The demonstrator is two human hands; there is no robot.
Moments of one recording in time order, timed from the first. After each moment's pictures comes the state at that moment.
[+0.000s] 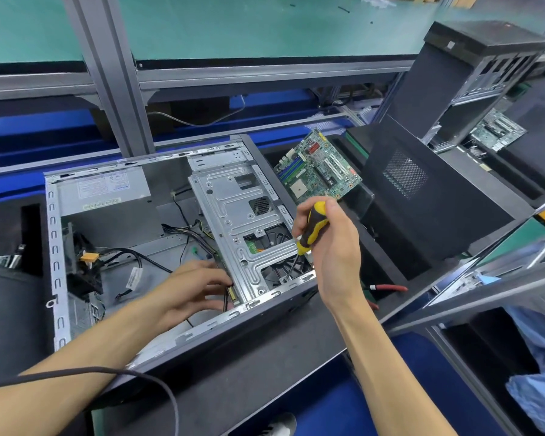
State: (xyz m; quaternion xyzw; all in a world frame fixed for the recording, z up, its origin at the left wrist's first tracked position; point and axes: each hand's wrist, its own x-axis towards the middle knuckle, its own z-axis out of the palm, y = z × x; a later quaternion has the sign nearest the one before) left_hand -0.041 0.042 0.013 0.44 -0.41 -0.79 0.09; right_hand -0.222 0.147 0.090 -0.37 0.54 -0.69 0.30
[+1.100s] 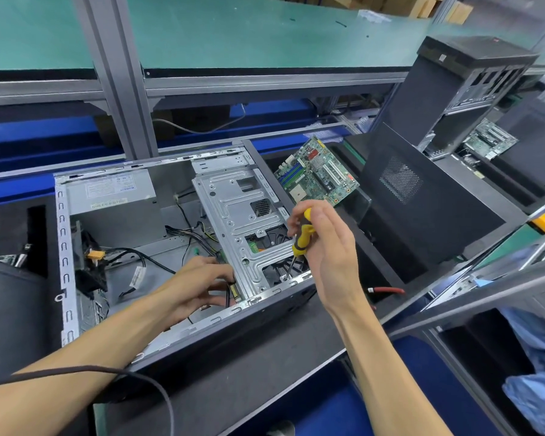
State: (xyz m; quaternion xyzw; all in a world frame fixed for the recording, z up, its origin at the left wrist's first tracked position) left_hand -0.045 0.043 0.015 0.43 -0.46 -0.78 0.08; right_hand -0.214 0.159 0.093 -0.40 0.52 -0.69 0.31
